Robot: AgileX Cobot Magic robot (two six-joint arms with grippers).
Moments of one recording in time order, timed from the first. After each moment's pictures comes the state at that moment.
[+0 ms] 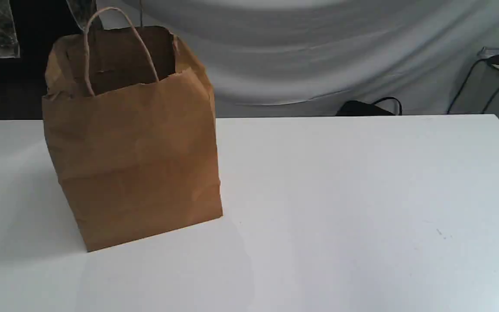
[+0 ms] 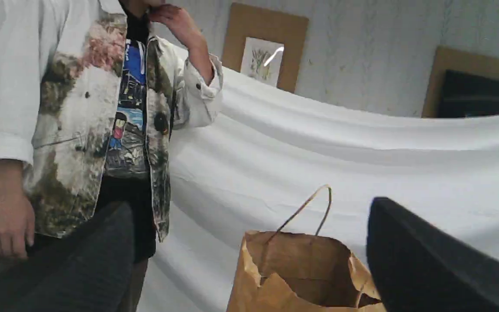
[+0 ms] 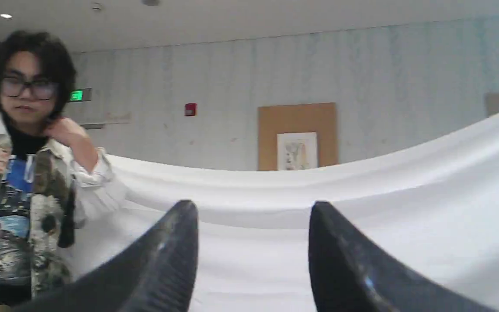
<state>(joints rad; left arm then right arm) 0.04 0.04 -0.30 -0.42 0.07 0.17 0.15 0.84 -0.15 -0.02 -1.11 0.02</state>
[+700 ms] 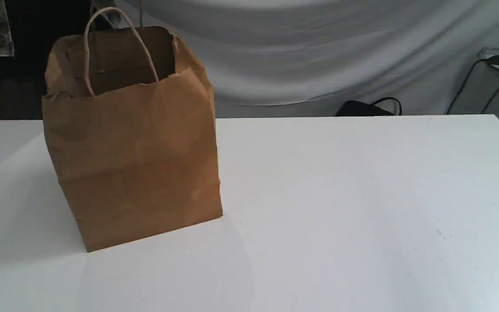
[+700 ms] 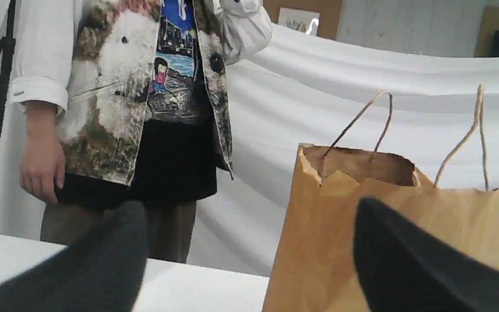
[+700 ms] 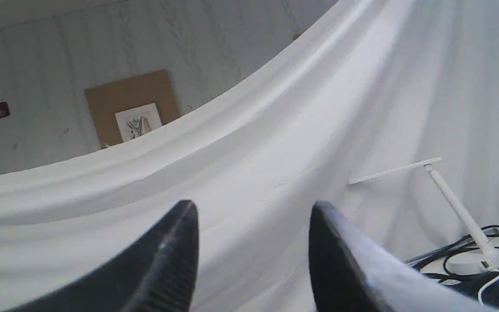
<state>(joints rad) 0.04 0.00 0.00 -0.21 -0.12 0.03 0.15 0.83 -0.07 0.45 -1.12 -0.06</state>
